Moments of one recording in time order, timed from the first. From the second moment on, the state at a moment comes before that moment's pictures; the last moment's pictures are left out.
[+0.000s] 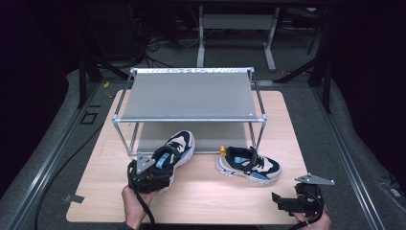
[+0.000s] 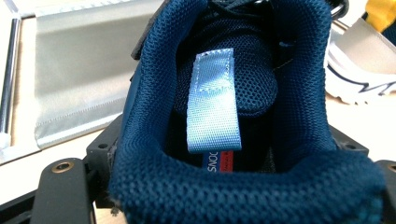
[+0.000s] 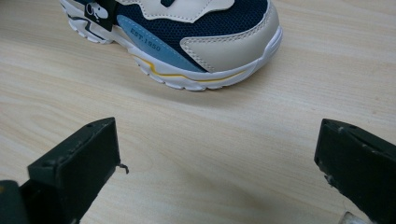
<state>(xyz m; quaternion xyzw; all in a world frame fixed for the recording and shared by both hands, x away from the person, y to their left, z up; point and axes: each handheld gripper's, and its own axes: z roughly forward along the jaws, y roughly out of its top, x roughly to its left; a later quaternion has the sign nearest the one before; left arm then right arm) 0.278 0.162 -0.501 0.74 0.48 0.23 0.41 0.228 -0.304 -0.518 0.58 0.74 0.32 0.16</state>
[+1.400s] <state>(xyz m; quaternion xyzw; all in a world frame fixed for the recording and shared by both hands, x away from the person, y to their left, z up) 0.358 0.133 -0.517 0.69 0.56 0.26 0.39 0.227 -0.301 -0.509 0.57 0.74 0.32 0.16</state>
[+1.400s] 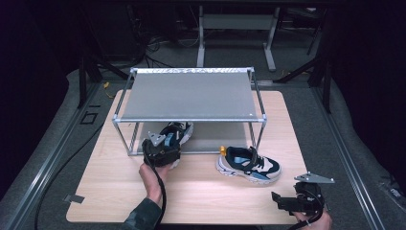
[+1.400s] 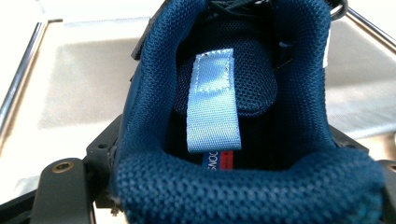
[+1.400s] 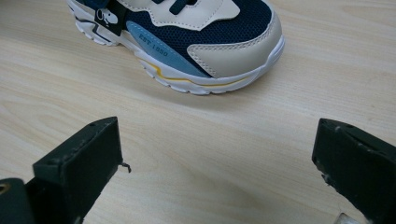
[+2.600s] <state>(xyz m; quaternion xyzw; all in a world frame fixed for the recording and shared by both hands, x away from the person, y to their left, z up) 0.380 0.134 -0.540 0.66 0.58 0.25 0.40 0.222 -0.300 -0.507 0.56 0.75 0.32 0.16</state>
